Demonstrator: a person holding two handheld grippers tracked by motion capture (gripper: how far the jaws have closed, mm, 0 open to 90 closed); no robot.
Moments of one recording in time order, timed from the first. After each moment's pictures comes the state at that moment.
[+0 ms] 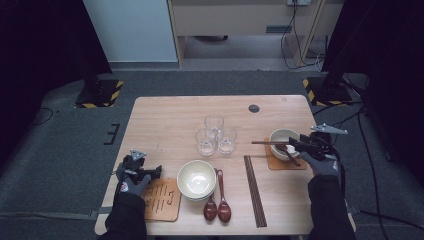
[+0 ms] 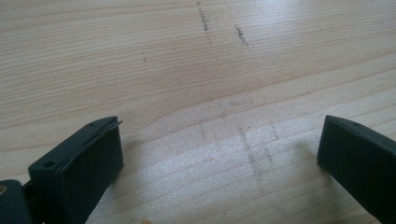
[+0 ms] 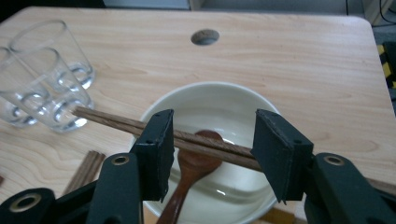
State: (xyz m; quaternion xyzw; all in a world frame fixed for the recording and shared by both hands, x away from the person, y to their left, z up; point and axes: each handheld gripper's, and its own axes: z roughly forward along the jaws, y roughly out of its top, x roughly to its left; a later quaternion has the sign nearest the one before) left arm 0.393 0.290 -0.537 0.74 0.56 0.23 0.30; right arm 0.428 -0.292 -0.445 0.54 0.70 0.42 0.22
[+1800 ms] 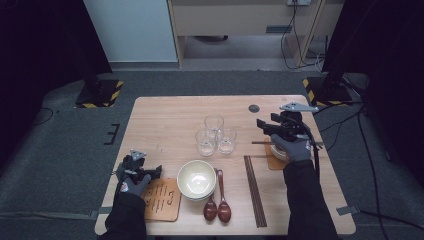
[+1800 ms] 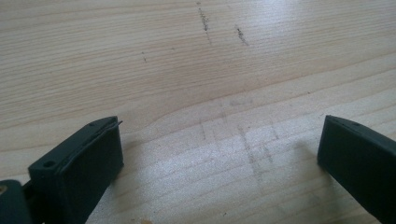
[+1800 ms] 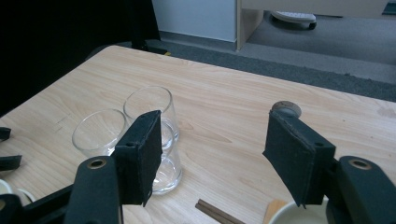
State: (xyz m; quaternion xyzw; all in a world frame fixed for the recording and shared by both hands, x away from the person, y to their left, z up) left arm 0.393 0.290 -0.537 0.74 0.56 0.23 0.30; right arm 0.447 -0.194 -0.376 0.46 0.73 0.47 0.21
